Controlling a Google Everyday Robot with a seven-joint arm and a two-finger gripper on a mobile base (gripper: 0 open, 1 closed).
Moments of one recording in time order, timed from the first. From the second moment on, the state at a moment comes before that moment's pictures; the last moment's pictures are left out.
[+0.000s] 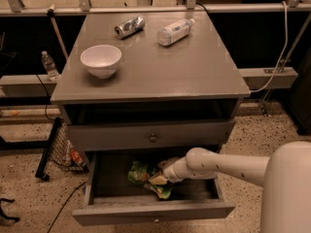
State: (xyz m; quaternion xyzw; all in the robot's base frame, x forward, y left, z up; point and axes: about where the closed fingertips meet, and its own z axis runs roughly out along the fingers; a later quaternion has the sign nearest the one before) arm 0.571 -0.005 0.383 -0.51 0.77 0.23 0.30
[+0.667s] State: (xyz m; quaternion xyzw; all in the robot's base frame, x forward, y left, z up) arm 0.571 -0.005 0.383 -0.51 0.77 0.23 0.30
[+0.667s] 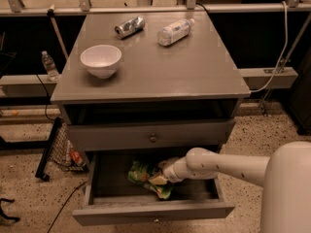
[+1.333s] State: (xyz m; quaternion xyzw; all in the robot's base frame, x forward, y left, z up) arm 0.571 -0.005 0.384 -0.51 0.77 0.23 0.30
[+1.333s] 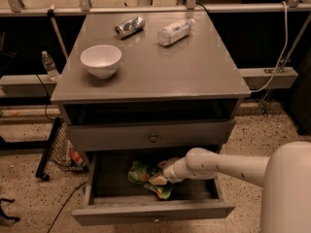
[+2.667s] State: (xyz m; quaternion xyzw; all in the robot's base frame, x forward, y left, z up) arm 0.569 -0.005 0.388 -0.52 0.77 0.23 0.30
